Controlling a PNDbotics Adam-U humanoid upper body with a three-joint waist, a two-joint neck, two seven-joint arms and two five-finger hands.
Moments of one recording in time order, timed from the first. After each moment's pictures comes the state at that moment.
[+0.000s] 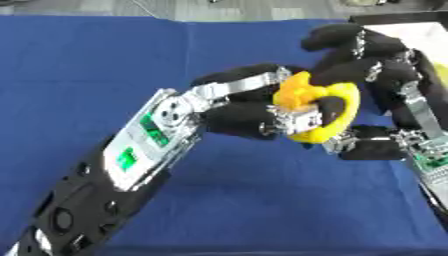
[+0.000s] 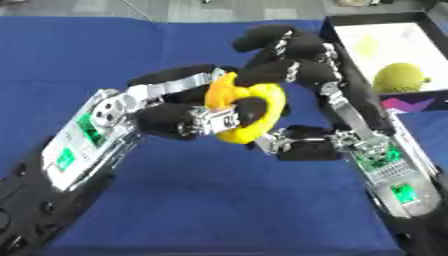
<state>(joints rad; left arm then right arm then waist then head) -0.77 0.17 -0.57 -1.78 0.22 0.27 -0.55 -0.46 -0.45 0.34 -1.98 0.39 -0.71 -0.16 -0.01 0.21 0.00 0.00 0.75</state>
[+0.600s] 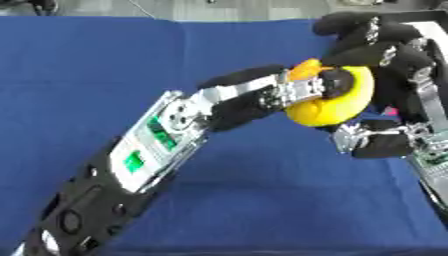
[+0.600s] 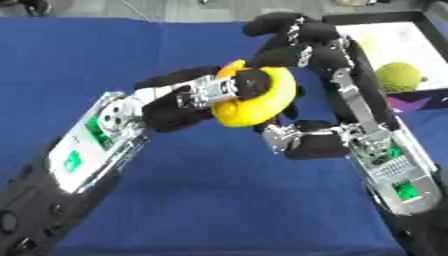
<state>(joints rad) -0.77 0.15 -0.57 -1.75 0.18 0.24 -0.50 -0.46 -0.45 0.33 -1.98 0.37 -0.71 -0.17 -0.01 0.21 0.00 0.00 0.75</state>
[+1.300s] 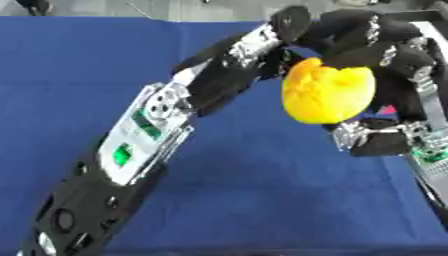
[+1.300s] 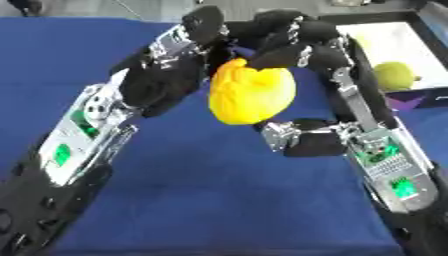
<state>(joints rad) -0.74 0.13 -0.45 -1.74 0.24 0.17 -0.35 -0.46 -0.46 0.31 -1.98 0.38 -0.72 -0.19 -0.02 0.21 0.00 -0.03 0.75</state>
